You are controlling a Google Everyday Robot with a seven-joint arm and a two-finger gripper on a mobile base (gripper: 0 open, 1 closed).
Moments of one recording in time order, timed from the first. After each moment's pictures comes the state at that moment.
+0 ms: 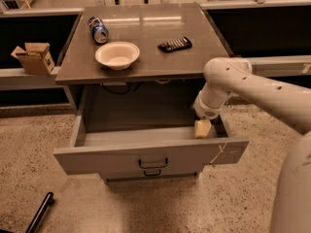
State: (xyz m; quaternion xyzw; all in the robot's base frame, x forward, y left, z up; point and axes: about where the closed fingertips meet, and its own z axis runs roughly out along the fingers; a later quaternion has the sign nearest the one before) arm 0.626 -0.160 0.626 -0.67 0.73 0.05 0.10
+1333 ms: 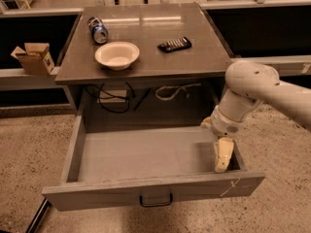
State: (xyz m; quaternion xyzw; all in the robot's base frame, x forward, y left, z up) arm 0.507 -0.178 0.653 -0.70 0.69 0.16 0.04
